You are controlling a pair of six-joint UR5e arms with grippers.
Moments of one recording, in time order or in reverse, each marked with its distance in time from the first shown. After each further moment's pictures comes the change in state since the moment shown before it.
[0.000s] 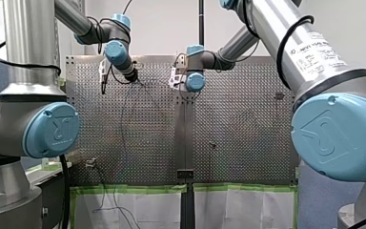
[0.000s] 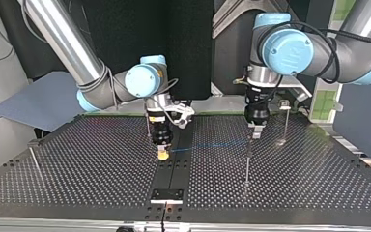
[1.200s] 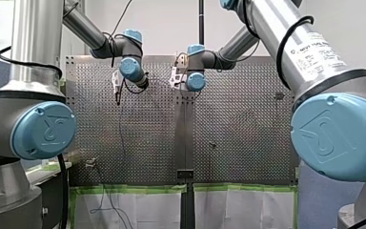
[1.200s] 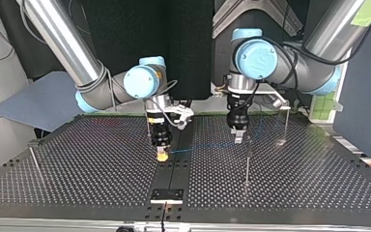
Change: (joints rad) left arm -0.093 -0.138 0.011 0.219 -0.085 -0.038; right arm -0.005 0.001 -0.007 0.001 -0.007 0.000
